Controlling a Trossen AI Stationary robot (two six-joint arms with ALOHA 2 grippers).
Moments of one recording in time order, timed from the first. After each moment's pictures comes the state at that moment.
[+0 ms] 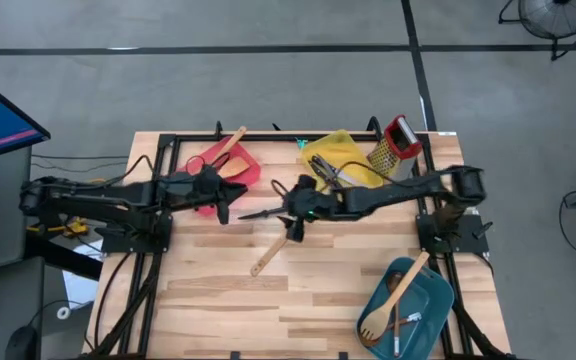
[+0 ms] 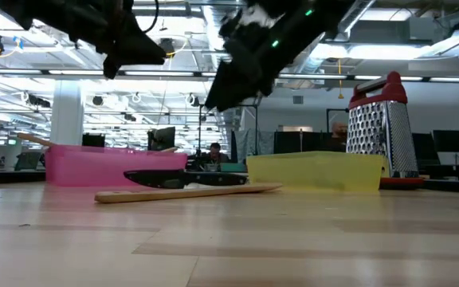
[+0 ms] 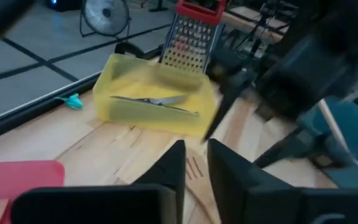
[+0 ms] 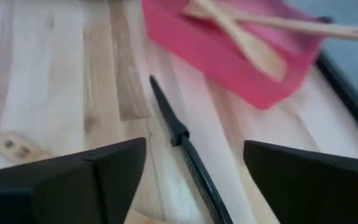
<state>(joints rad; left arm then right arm) 0.06 0.85 0.51 0.07 -0.31 -0.37 0.05 1.77 1.18 -0.09 0.32 0.06</state>
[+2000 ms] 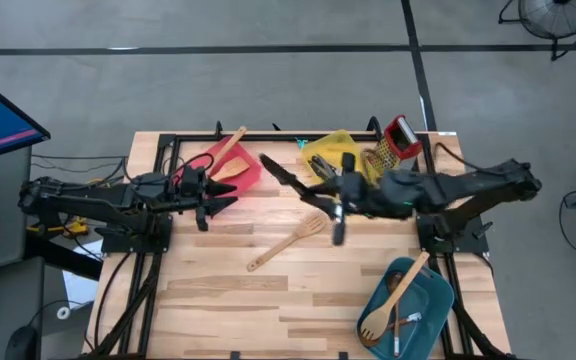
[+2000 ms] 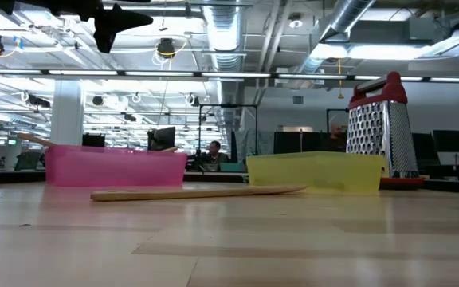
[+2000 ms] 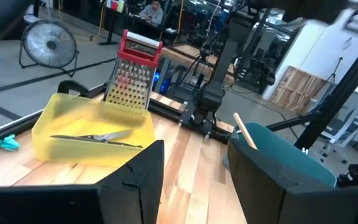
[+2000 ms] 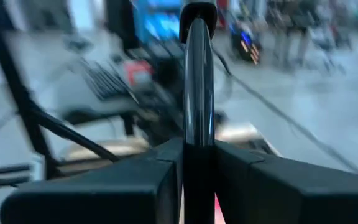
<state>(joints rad) -0.05 0.67 0.51 0.10 -0.26 -0.37 0.26 1.36 1.40 -0.18 0.45 0.08</state>
